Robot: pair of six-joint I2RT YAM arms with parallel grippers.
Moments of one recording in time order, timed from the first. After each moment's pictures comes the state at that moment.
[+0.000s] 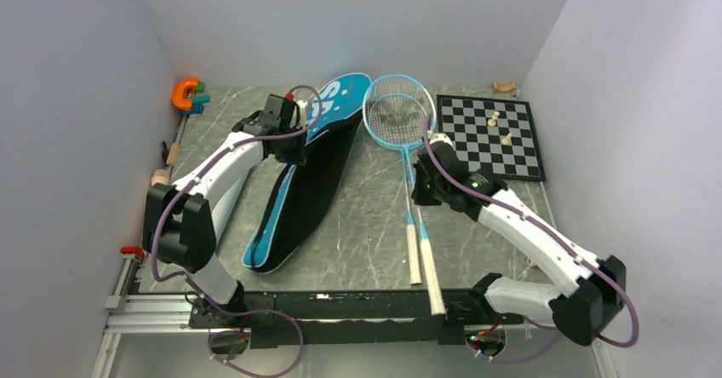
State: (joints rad) left arm -0.35 1.62 1.31 -0.64 0.10 -0.19; right arm 0.62 1.18 1.02 -0.70 0.19 0.51
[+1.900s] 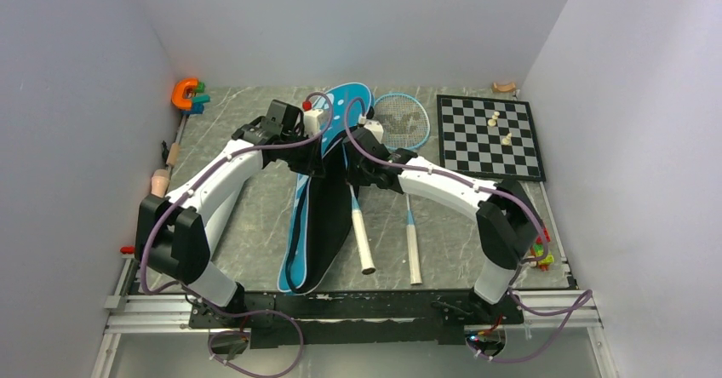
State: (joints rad) left arm -0.41 1.55 1.28 -0.65 0.41 -0.13; right arm 0.83 1.72 1.31 -0.40 0.23 0.73
